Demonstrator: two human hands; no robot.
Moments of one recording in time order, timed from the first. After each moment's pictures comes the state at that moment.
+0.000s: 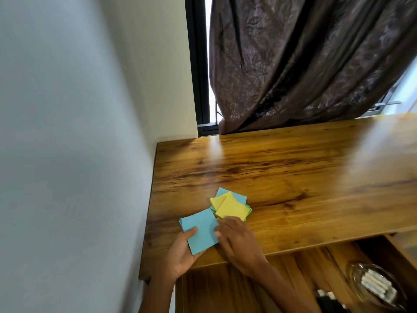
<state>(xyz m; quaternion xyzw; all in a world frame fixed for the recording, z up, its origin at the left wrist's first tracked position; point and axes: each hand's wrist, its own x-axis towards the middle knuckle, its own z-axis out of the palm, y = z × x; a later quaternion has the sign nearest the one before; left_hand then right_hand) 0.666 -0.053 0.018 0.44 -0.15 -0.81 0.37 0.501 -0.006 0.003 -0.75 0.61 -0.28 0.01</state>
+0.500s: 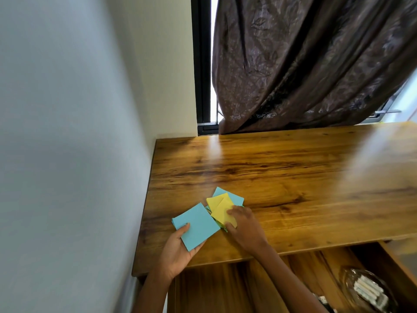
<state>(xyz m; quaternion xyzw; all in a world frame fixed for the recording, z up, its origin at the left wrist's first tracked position) 0.665 -0.053 0.007 0.36 -0.07 -0.84 0.40 0.471 -0.036 0.018 -0.65 0.72 -0.18 0.15</state>
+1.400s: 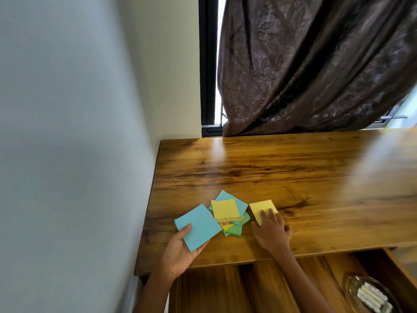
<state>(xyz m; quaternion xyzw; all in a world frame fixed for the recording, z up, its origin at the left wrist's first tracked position) 0.667 -0.052 0.006 0.35 -0.07 -0.83 0.42 0.433 -0.026 0.014 -0.50 0.85 -0.09 0.14</state>
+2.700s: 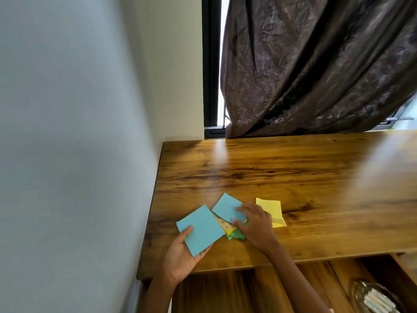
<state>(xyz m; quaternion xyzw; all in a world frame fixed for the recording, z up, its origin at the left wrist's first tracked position) 0.667 -0.055 -0.001 0.33 -0.06 -0.85 0.41 0.456 -0.050 0.020 -0.63 0.74 -0.18 0.14</state>
